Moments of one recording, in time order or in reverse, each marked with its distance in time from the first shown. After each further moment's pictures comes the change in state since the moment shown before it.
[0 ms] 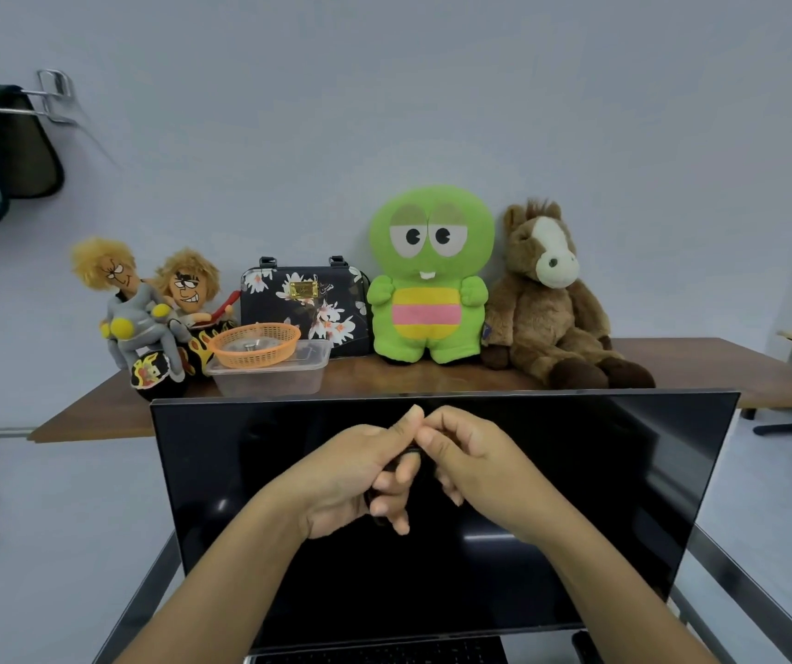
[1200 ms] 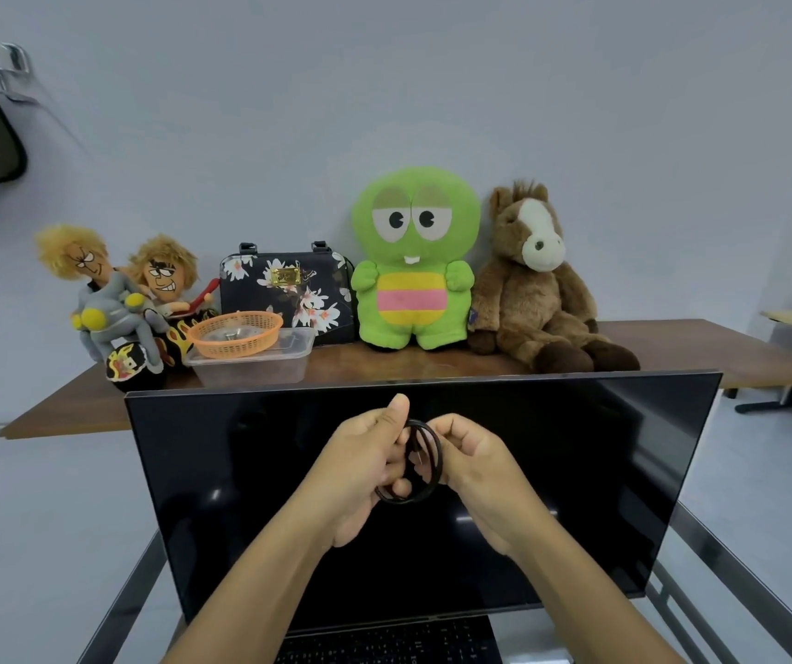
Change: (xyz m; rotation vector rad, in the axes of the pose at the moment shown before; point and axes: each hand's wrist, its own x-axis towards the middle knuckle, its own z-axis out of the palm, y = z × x) left_hand 0.016 -0.017 0.025 -0.192 0.323 0.136; right_hand -0.005 0.040 0.007 0.441 0.154 0.143
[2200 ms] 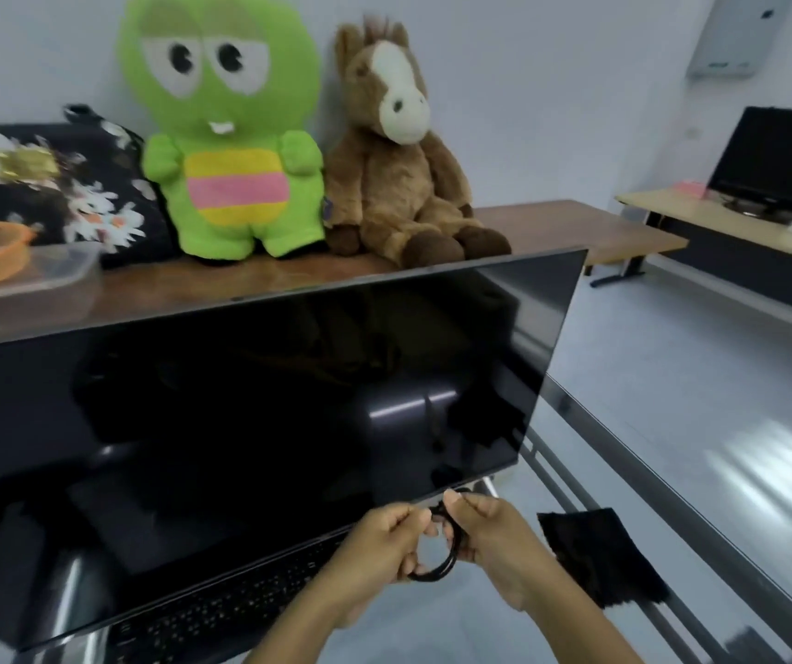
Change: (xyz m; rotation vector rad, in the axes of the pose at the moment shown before) left_hand 0.031 -0.226 0.079 0.320 -0.356 -0.377; right_hand -0.101 0.141 -0.126 -0.013 0.373 0.582
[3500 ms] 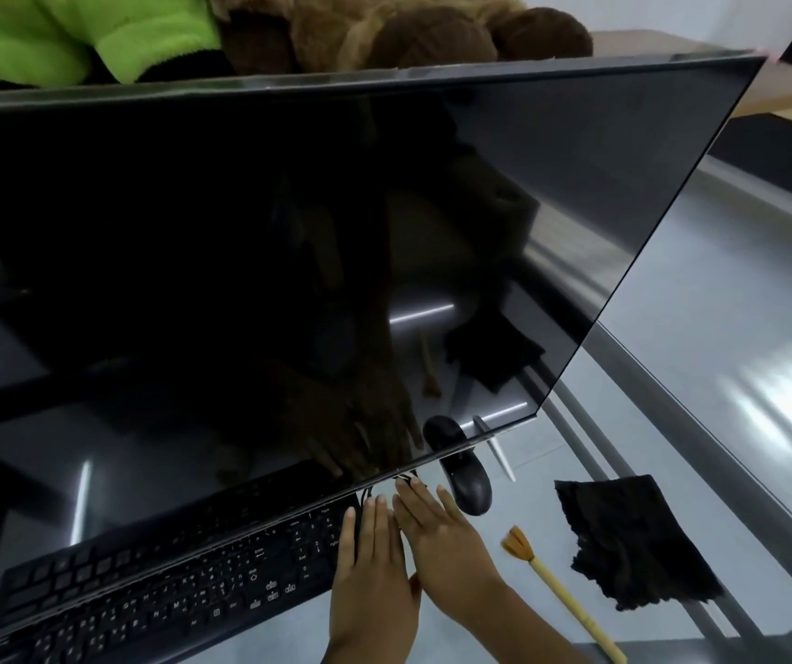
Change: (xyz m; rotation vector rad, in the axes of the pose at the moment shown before) left_hand 0.112 -0.163 0.050 1.561 0.228 0.126; right_hand 0.151 0.179 -0.014 -1.477 -0.035 -0.593
